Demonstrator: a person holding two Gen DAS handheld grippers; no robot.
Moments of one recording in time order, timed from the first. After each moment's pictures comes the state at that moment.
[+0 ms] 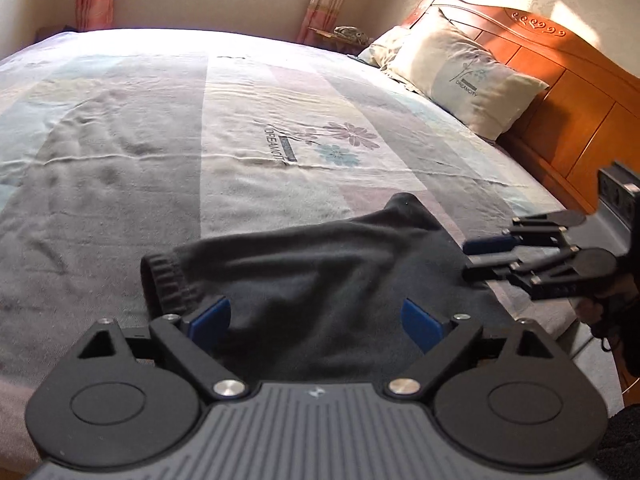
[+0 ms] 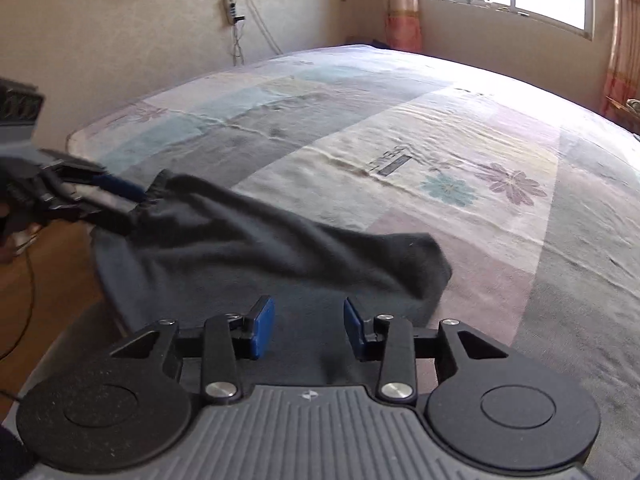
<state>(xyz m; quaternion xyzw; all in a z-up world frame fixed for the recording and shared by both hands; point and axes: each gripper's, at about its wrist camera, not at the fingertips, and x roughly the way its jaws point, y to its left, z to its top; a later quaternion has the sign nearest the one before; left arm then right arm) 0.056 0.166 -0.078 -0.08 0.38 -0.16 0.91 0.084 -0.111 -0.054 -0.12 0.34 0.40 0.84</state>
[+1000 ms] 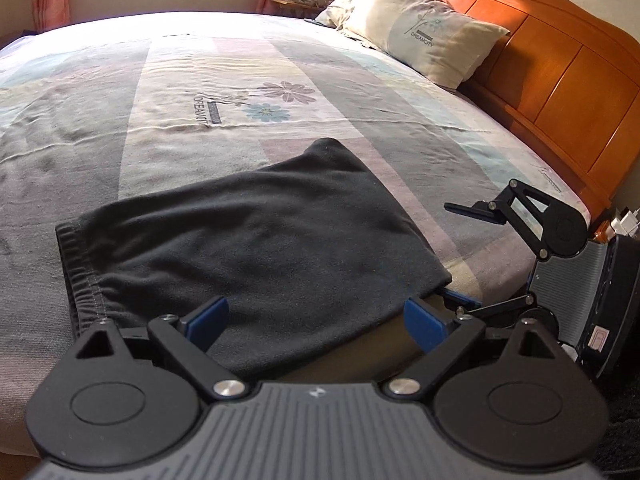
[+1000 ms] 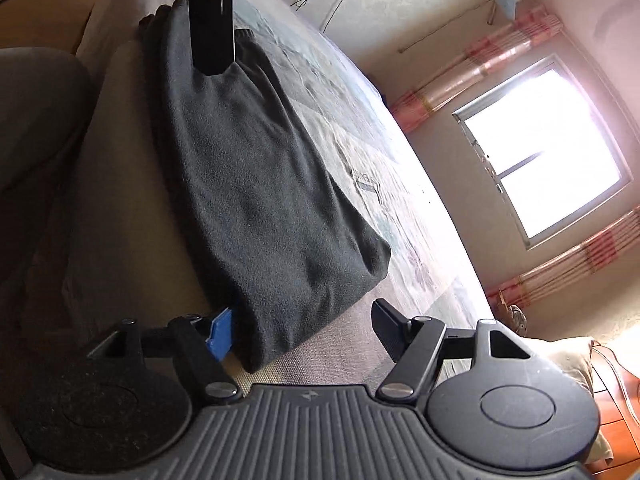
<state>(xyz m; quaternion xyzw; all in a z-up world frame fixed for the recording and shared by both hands) 0.015 0.101 -0.067 -0.04 0.42 -0.21 0.88 -0.028 -0.089 -0.116 -0.50 0.14 0.27 0.81</state>
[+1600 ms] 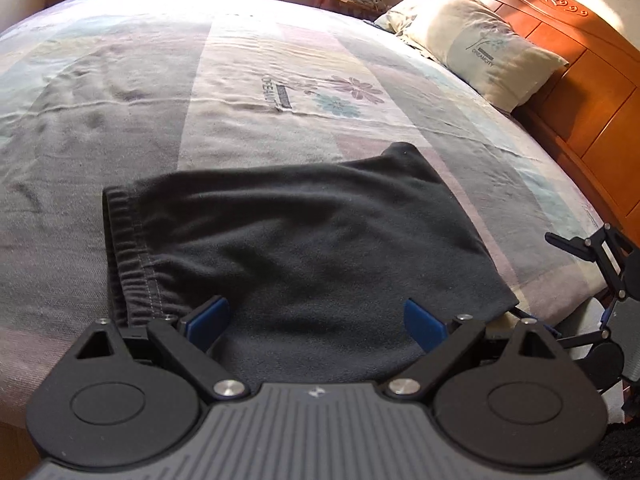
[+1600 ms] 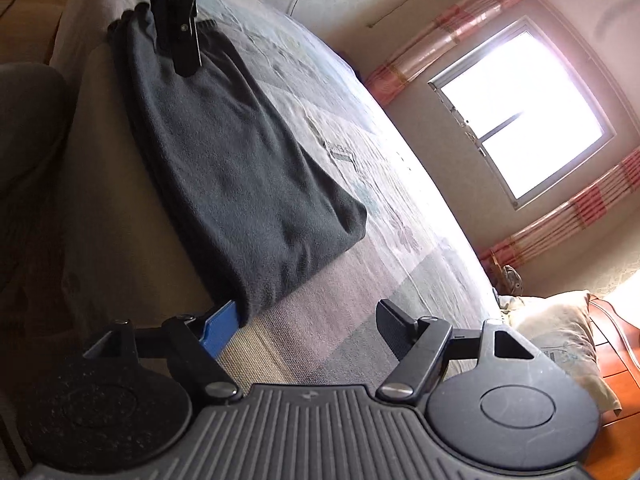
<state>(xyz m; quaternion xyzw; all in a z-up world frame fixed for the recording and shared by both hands) 0.037 0.134 -0.088 -0.08 0.43 -0.15 0.89 -0.031 -0.111 -0.101 -0.46 0.17 0.24 0.84</state>
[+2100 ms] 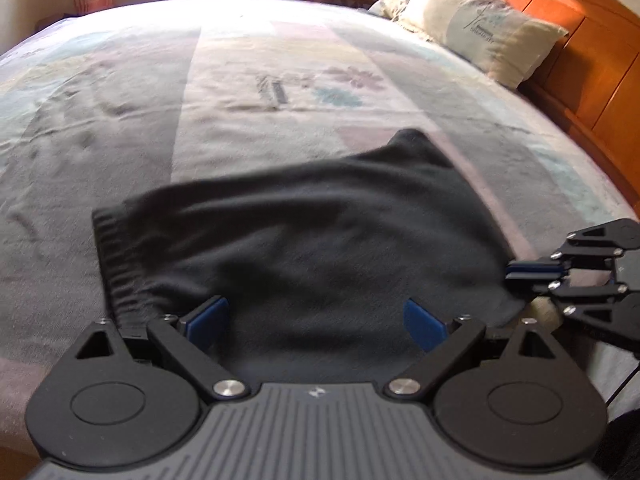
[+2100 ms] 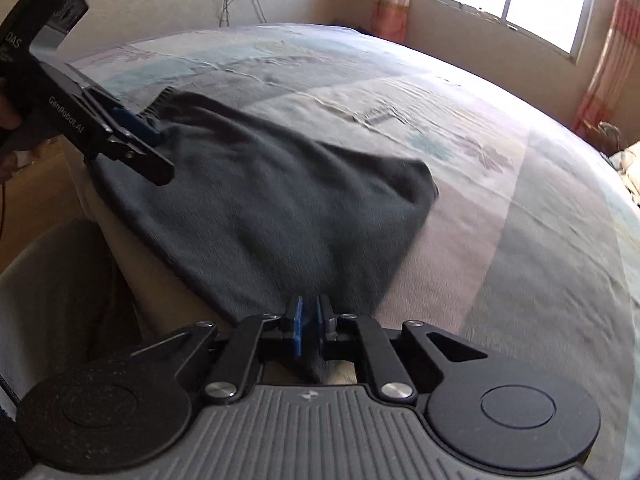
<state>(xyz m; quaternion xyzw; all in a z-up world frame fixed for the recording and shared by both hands) 0.046 0.128 -0.108 -0.02 0.44 -0.13 0.89 0.023 -0.126 -0.090 -0.19 0.33 0.34 0.86</state>
